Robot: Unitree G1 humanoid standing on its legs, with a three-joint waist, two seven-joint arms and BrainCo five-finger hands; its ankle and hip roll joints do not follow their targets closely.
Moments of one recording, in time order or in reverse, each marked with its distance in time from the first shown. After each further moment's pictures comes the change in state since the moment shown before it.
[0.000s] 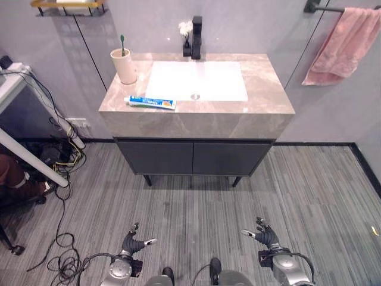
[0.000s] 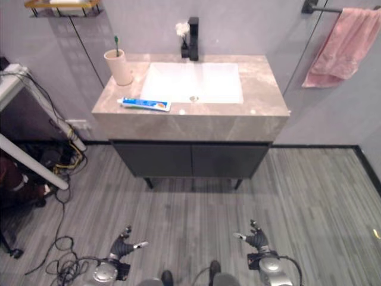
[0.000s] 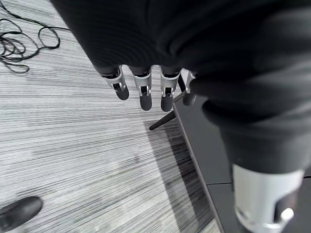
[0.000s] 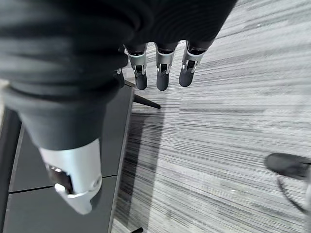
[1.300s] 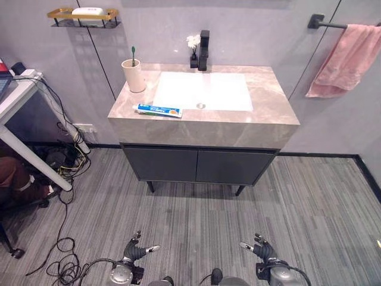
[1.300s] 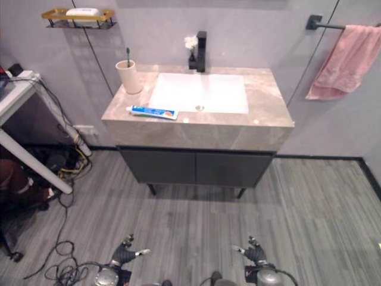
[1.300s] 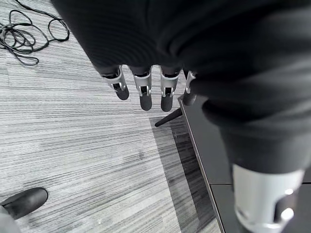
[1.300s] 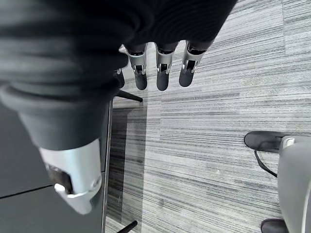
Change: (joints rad) left arm 0.007 -0.007 -0.042 0.047 -0.039 0.008 -0.027; right arm 0.003 0.047 0.027 0.129 0.117 0.017 0.024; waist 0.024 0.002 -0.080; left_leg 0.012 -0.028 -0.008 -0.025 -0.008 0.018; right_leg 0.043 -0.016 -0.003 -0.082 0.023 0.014
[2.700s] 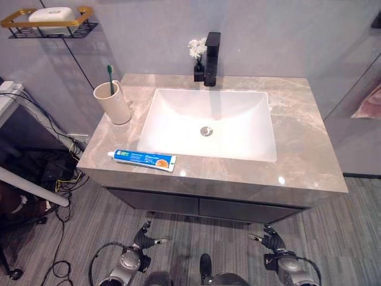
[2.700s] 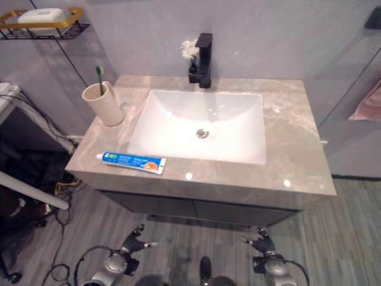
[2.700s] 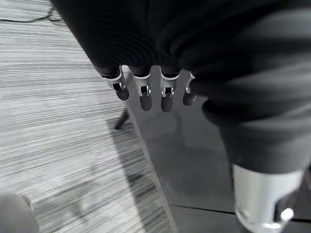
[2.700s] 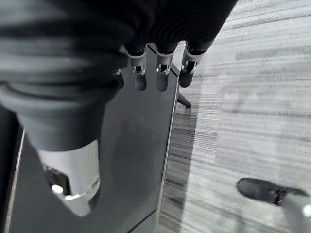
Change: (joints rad) left arm -0.169 -0.026 -0.045 0.108 0.123 0.000 -0.016; right arm -0.035 -0.058 -0.009 0.008 -0.061 0.002 -0.033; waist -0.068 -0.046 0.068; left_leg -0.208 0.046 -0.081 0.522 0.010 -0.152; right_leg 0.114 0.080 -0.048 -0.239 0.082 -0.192
